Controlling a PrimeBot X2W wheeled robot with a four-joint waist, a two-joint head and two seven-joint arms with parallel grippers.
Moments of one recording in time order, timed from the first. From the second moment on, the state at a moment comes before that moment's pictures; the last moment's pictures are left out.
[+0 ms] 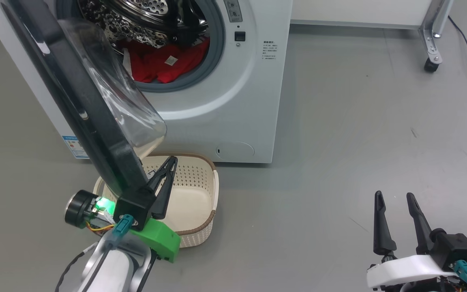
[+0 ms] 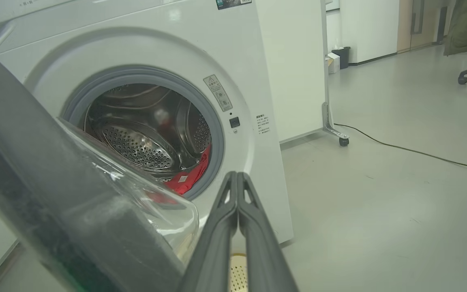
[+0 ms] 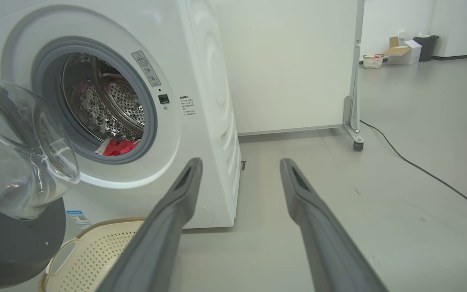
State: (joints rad) left arm -0.22 0.07 -0.36 0.13 -0.15 -0.04 -0.10; right arm 0.14 -0.11 0.21 0.00 0.41 -0.07 -0.26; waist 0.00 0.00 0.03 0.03
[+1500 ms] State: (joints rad) left arm -0.24 0.04 -0.27 0.39 -0.23 0.04 -0.09; right arm 0.15 -0.08 0.14 0.01 0.39 -0.05 -0.26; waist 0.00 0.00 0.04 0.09
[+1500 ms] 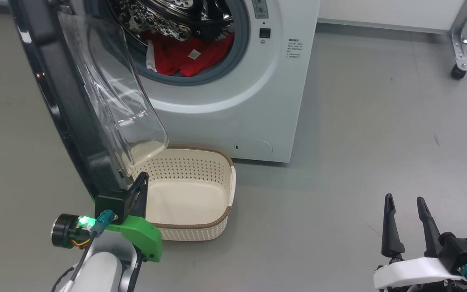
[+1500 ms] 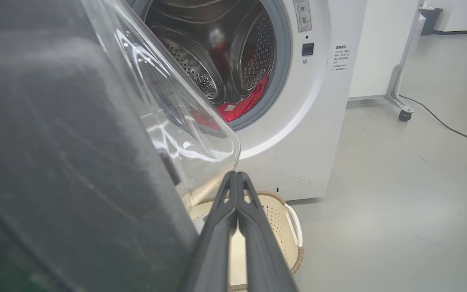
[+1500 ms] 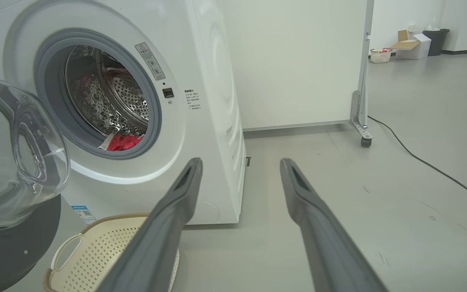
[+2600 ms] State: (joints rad) left arm -0.26 0.07 -0.08 0.41 -0.35 0.08 -0.17; right arm 0.15 -0.08 0.18 0.01 0.35 -0.03 -0.26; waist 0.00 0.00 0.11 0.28
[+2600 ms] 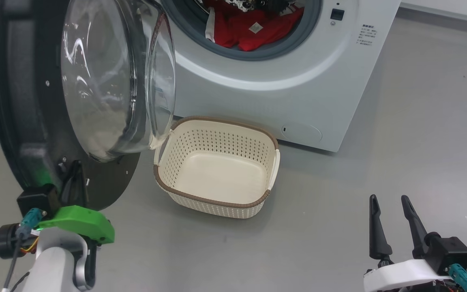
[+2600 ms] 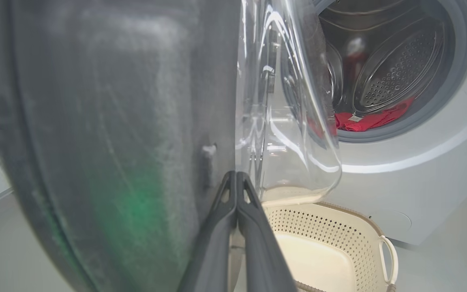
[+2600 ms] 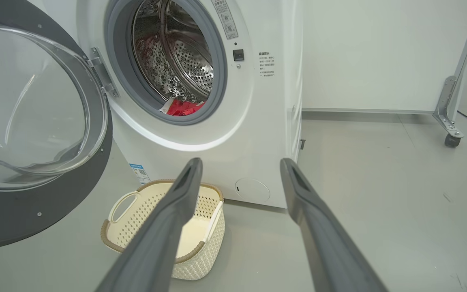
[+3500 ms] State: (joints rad) left arm -0.35 0.20 0.17 0.50 -0.48 0.10 -0.19; right arm 0.06 -0.12 0.19 -0.01 0.30 -0.02 -0.23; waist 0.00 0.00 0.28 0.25
